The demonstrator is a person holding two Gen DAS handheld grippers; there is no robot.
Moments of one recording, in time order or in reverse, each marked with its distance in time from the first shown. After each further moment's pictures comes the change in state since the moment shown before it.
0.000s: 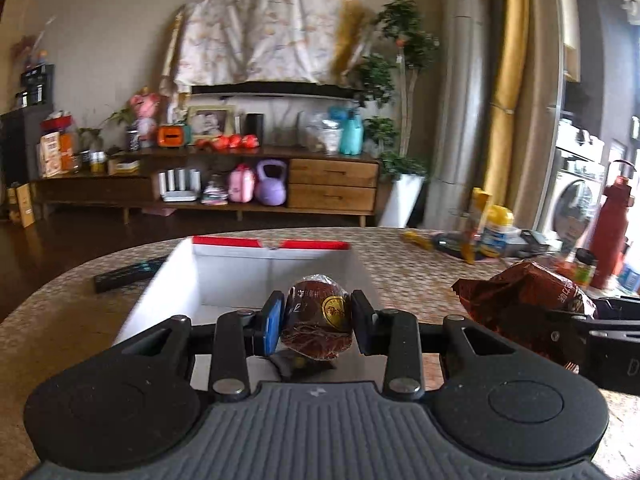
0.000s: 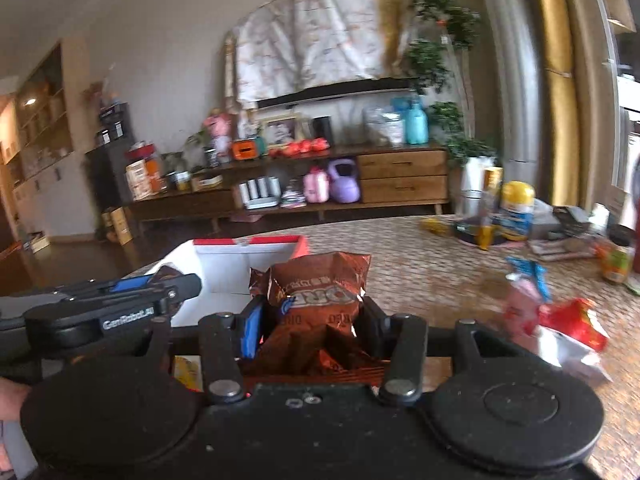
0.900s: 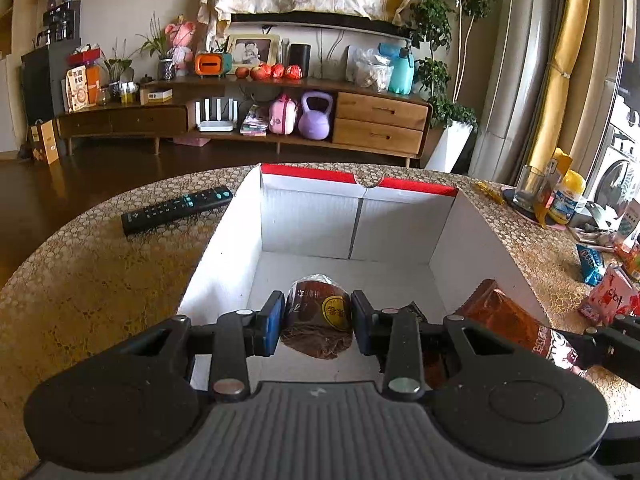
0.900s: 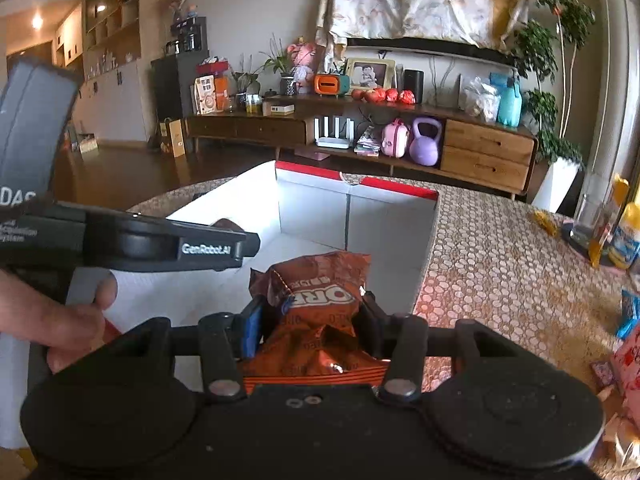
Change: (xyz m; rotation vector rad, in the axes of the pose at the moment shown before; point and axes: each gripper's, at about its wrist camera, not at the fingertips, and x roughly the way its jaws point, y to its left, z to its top) left arm 0.066 0.071 -0.009 -0.072 0.207 0.078; right arm 0.087 0.093 -0.015 -0.237 0.177 0.130
